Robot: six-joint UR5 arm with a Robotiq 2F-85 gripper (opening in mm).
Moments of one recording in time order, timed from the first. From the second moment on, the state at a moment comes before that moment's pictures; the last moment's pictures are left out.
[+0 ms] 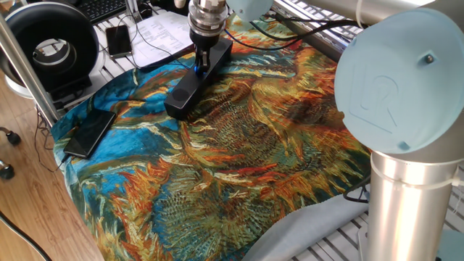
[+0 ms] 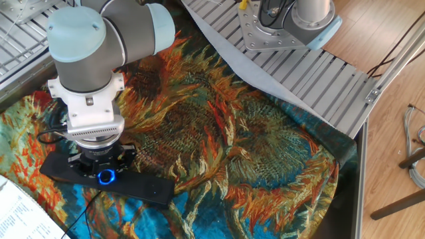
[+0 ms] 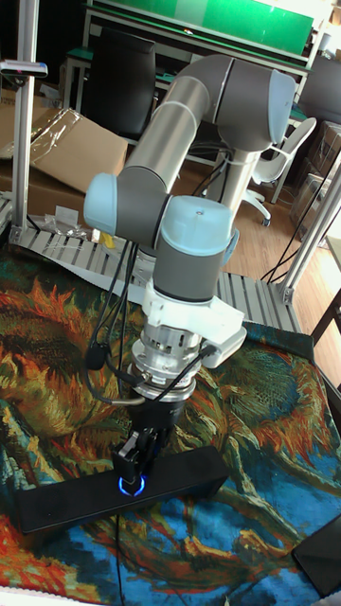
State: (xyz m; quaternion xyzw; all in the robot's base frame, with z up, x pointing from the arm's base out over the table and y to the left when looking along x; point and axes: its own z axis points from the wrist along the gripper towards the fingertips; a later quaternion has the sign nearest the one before) arm 0.725 -0.003 0.058 -0.48 0.87 -0.04 0.11
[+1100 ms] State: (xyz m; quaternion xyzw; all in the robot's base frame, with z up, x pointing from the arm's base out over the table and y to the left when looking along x) arm 0.719 -0.001 0.052 -0.50 0.86 -0.02 0.10
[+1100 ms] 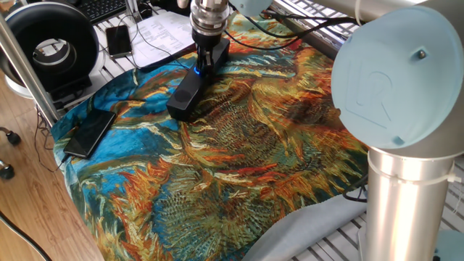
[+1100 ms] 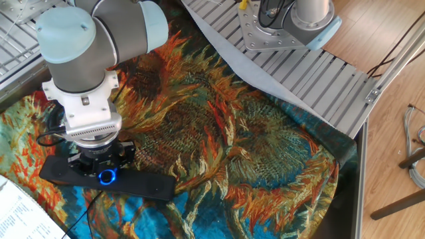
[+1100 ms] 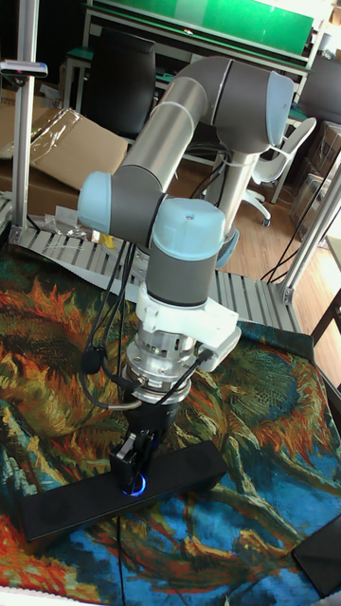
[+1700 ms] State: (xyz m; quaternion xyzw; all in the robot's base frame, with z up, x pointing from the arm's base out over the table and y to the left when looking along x) arm 0.721 -0.013 0.056 -0.46 0.88 -0.01 0.09
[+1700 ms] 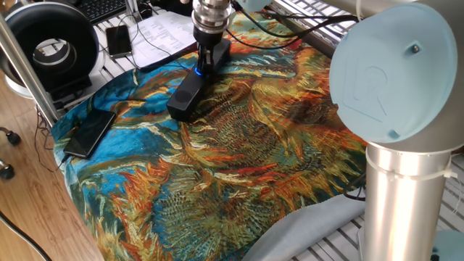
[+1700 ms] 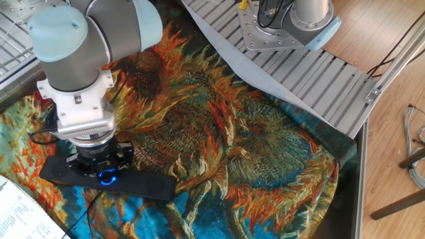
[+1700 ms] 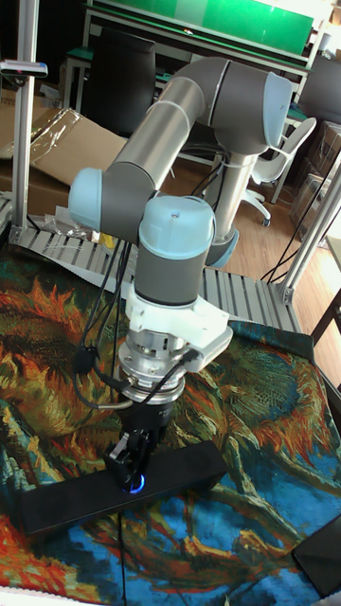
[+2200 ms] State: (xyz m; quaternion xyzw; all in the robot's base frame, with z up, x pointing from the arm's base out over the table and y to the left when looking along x) arm 0.730 -0.016 0.060 -0.40 0.91 -0.03 0.10
